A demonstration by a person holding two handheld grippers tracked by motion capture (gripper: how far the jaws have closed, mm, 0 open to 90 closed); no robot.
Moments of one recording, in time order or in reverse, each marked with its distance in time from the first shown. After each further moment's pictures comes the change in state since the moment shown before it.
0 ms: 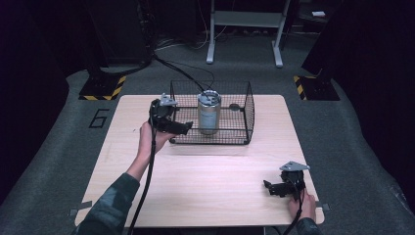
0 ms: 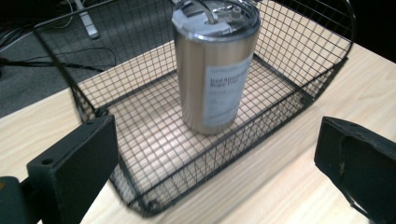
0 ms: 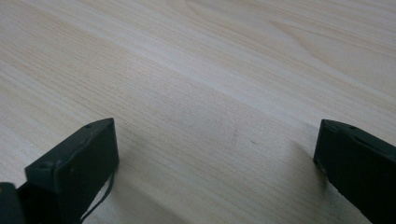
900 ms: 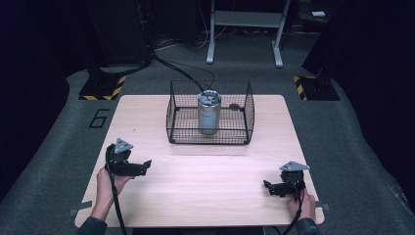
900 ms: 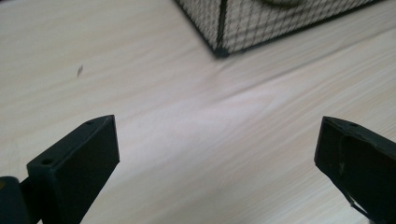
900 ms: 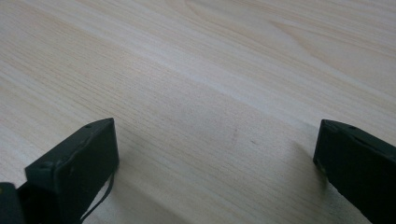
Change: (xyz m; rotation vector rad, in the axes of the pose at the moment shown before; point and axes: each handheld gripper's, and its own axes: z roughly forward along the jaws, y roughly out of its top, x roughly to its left) left arm 0.041 -0.164 -0.057 0.110 0.147 -0.110; right arm 0.000 0.000 0.000 0.001 0.000 0.003
